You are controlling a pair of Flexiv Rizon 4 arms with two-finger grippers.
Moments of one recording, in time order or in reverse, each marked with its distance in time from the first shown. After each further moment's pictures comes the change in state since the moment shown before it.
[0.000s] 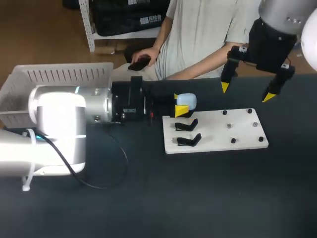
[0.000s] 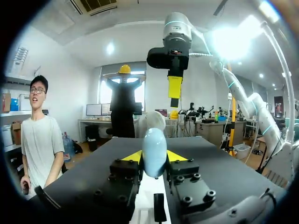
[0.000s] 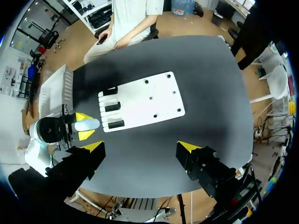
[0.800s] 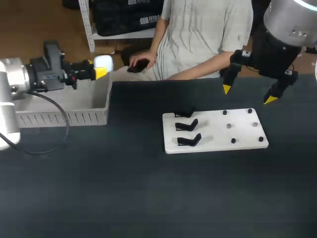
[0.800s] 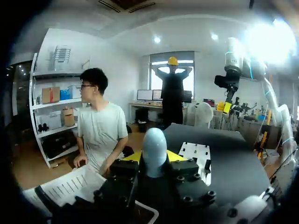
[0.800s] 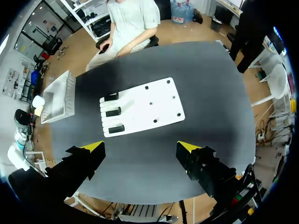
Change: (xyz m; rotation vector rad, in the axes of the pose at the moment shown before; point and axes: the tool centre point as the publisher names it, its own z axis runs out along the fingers) left arm -0.034 0.109 -0.225 -0.483 0.160 -0.118; right arm 0.003 -0.003 0.001 -0.015 -0.085 0.000
